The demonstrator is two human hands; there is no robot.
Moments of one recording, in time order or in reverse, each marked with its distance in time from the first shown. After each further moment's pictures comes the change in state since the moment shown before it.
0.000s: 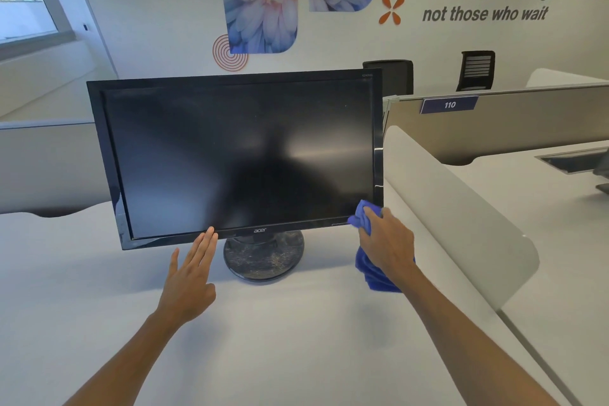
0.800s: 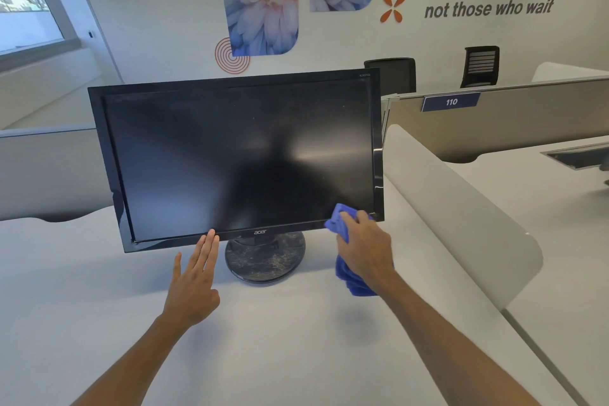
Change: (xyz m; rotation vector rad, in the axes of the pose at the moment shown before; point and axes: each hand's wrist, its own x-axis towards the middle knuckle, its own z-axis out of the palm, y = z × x) left_hand -0.001 0.000 0.011 0.102 -0.030 -0.016; right_hand -0.013 -0.034 0.003 0.103 0.024 -0.122
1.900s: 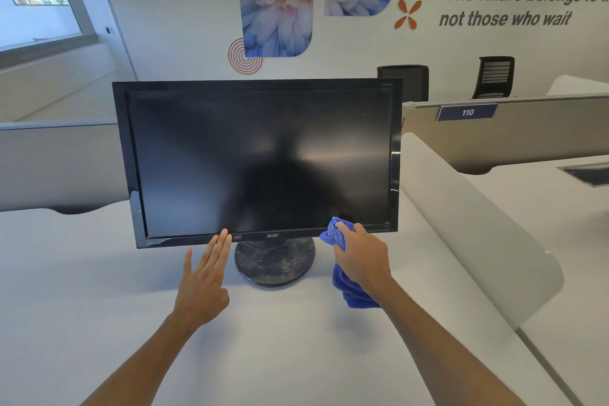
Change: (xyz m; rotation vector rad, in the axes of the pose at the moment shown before) left_hand 0.001 0.001 -0.006 0.012 0.042 0.009; right_hand 0.012 -0.024 0.017 0.066 -0.241 0.057
